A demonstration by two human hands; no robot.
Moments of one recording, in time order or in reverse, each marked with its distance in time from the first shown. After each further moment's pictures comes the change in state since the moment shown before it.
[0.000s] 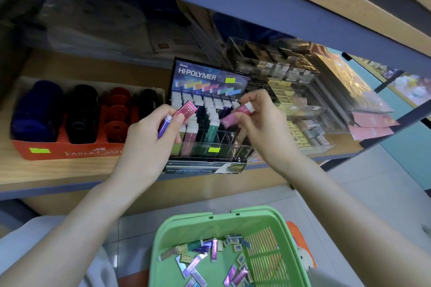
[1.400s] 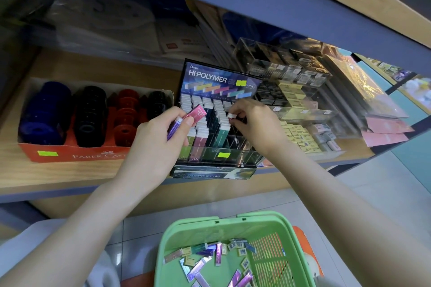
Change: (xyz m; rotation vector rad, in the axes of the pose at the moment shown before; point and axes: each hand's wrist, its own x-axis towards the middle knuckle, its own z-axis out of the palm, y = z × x) left_hand 0.009 -0.001 -0.006 0.116 -0.038 -0.016; right_hand 0.049 0.042 0.032 -0.473 -0.112 -0.191
